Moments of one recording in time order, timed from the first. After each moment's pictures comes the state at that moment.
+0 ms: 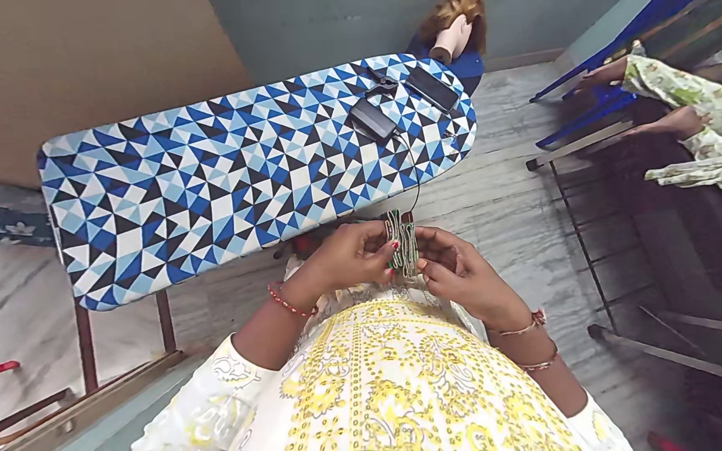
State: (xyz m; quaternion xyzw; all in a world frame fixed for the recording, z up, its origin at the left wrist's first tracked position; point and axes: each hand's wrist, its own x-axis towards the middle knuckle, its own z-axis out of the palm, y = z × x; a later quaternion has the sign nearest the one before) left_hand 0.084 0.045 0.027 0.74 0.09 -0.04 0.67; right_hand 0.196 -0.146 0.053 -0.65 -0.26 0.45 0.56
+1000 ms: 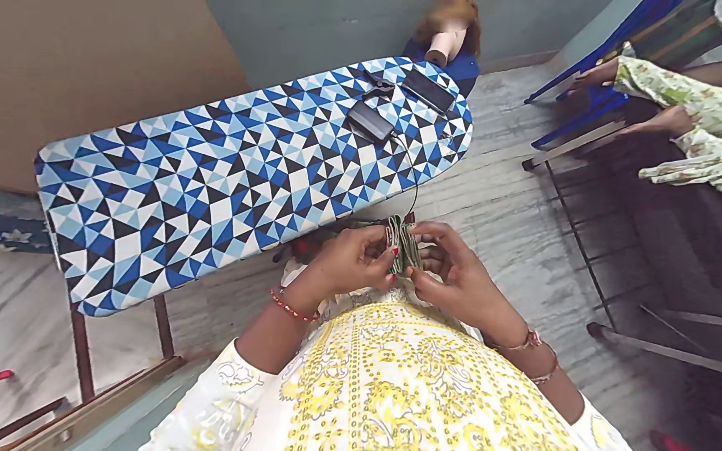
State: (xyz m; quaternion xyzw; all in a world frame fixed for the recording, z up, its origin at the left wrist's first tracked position) left_hand 0.081 0.041 0.025 0.73 0.08 -0.05 0.67; right_hand 0.181 -0.149 0.043 -0.71 -0.35 0.29 0.54
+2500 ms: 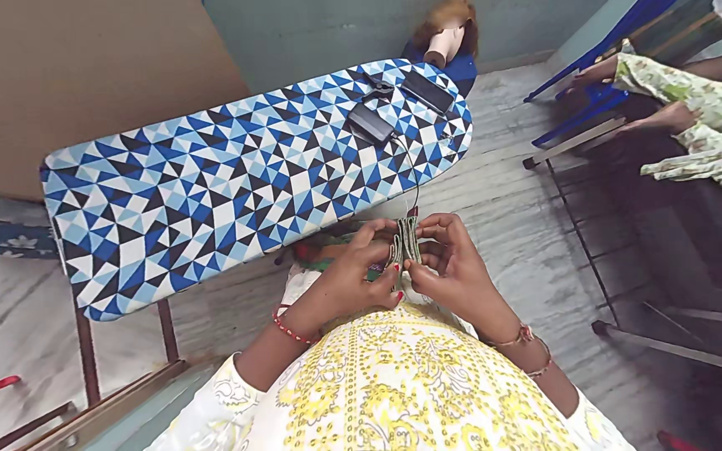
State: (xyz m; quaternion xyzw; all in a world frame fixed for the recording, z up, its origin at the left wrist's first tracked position) left_hand 0.066 0.029 0.012 0.80 0.03 0.04 0.60; right_hand 0.176 -0.136 0.044 -0.72 -0.29 0.27 0.57
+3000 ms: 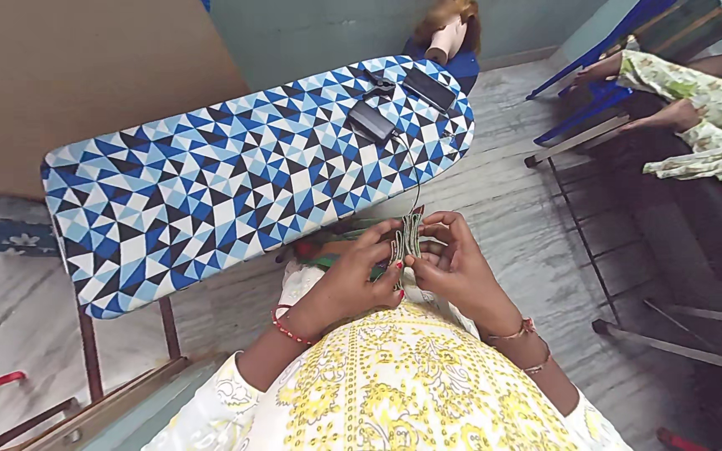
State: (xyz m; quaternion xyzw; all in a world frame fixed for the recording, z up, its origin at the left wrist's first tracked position) left_hand 0.066 0.025 0.013 0.79 0.03 0.05 0.61; right_hand 0.179 -0.136 0.047 -0.69 -0.21 0.34 0.60
